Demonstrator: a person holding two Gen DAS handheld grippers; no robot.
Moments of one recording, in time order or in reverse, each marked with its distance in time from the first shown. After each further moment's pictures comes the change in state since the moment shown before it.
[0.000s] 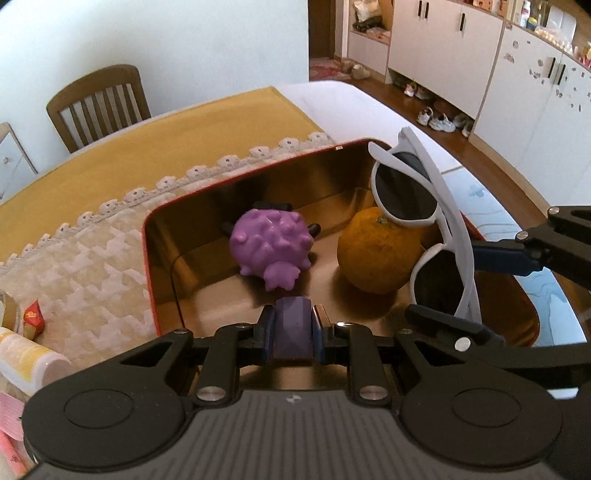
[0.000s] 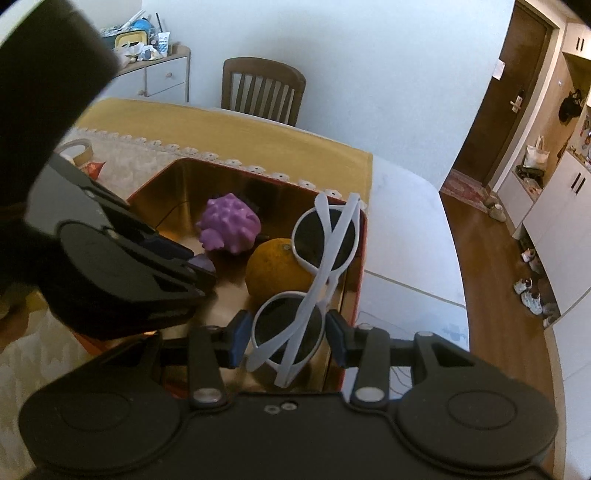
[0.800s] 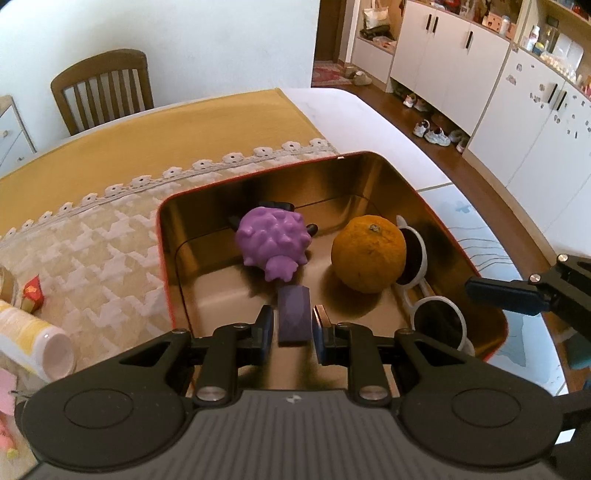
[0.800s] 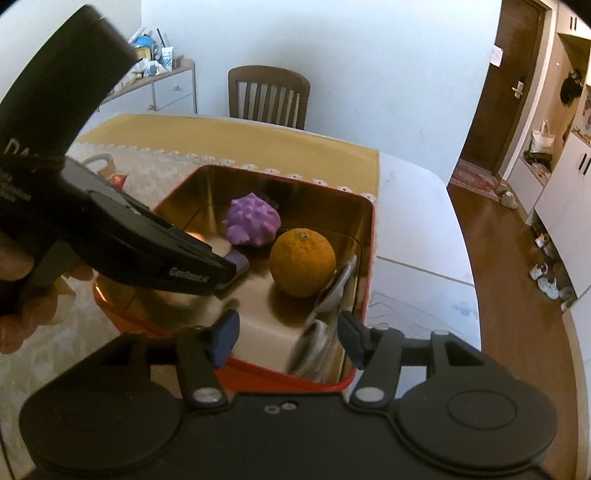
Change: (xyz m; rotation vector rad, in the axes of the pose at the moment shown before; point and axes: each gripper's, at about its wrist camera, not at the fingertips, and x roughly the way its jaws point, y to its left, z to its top) left arm -0.024 0.013 -0.004 -0.091 -0.008 -0.055; right arm -0.027 0.000 -0.008 0.090 -0.020 0.064
